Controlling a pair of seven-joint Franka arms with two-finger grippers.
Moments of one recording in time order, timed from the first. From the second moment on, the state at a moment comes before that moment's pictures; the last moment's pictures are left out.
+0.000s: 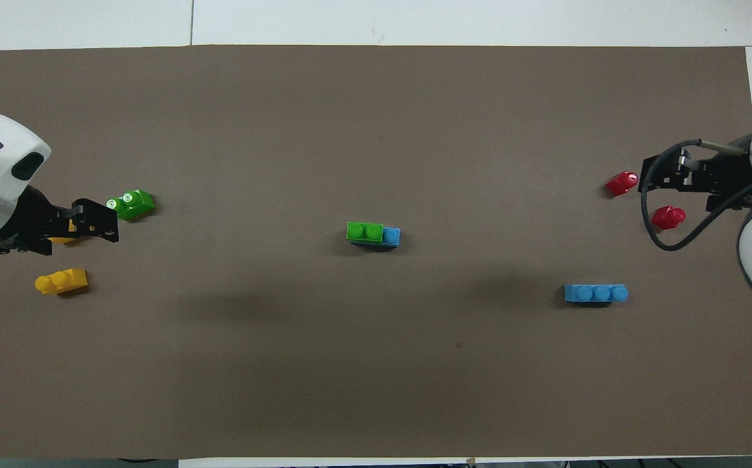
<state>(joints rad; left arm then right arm) 0.03 -0.05 -0.10 -1.83 -0.01 1.67 -0.16 -0.05 -0.03 0.04 -1.75 0.02 1.72 0.29</state>
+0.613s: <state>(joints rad) 0.03 0.00 -0.11 -1.70 0.02 1.67 -0.06 -0.10 -0.06 0.04 -1.73 0.01 1.60 0.20</state>
